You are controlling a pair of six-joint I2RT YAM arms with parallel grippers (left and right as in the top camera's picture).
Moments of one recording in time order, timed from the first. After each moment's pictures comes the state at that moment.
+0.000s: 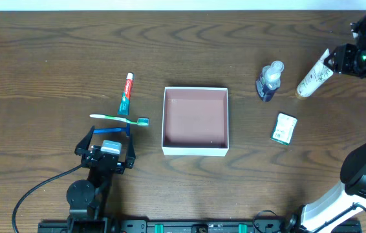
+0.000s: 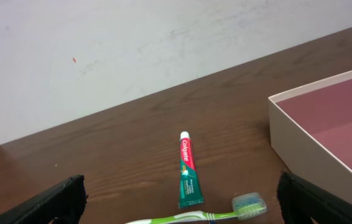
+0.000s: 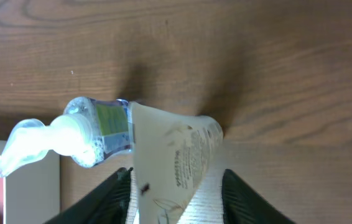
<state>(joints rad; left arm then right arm) -0.03 0.01 0.02 -0.11 0.12 0.27 -0.38 1.91 1.84 -1.13 -0.39 -0.19</state>
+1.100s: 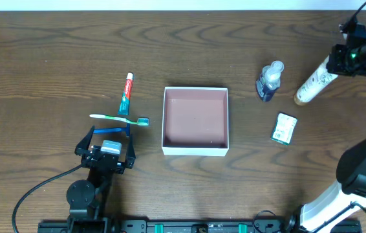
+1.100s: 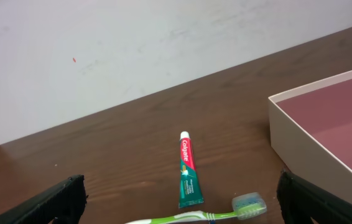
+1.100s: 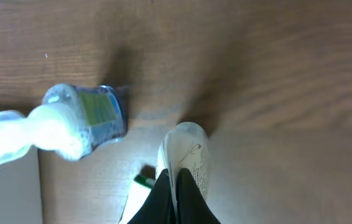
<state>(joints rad) -0.03 0.01 0.02 -0.11 0.12 0.27 -0.32 1.89 1.88 -1.20 -0.23 -0.14</state>
